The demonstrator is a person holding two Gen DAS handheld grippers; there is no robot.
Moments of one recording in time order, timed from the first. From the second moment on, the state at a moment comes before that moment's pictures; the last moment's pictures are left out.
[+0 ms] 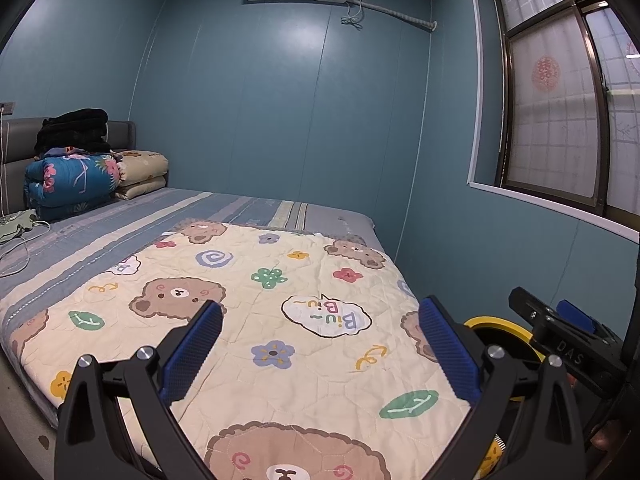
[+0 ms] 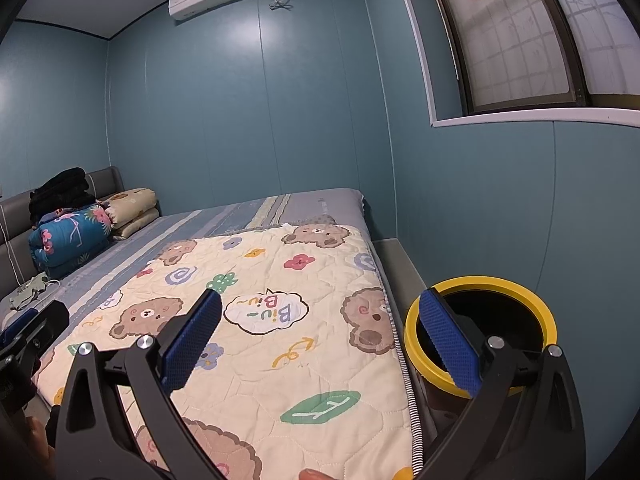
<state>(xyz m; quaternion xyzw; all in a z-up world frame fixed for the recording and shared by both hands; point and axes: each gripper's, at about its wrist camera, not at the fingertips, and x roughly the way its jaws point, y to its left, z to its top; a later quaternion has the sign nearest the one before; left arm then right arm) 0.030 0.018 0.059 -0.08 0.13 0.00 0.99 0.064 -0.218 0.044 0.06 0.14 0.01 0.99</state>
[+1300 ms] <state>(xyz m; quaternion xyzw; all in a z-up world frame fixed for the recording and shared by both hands) 0.032 0.016 0.057 -0.08 0.14 -0.01 0.99 0.057 -0.210 0.035 0.07 0.15 0.01 0.99</state>
